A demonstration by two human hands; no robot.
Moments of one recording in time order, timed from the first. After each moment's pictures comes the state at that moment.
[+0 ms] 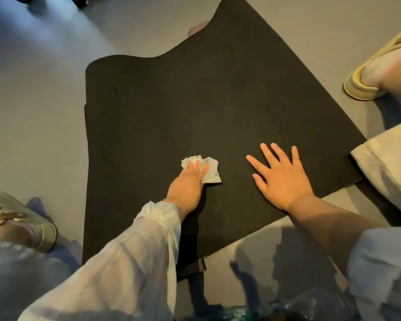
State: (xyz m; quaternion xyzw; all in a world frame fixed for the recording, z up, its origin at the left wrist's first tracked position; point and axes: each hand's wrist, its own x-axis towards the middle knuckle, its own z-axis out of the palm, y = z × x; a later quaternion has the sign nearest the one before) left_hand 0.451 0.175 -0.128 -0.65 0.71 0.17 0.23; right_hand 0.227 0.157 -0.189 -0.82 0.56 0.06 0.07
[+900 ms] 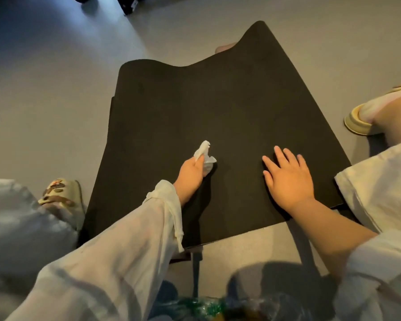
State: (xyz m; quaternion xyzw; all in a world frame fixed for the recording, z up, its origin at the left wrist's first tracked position) left_hand 0.415 0.184 -0.096 -0.74 0.37 0.46 -0.34; right_hand 0.198 0.141 -0.162 -0.82 0.56 0.01 0.07
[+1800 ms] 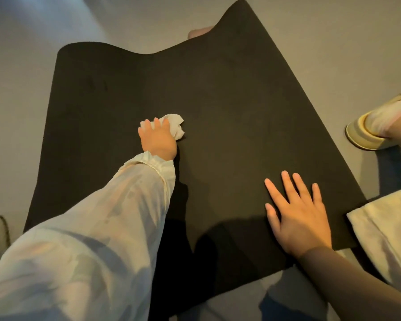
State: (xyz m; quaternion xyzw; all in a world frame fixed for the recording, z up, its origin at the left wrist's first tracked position) left_hand 0.491 0.006 -0.172 -0.82 0.55 0.05 0.13; right_hand 0.187 0.136 -0.186 -0.78 0.62 0.07 0.06
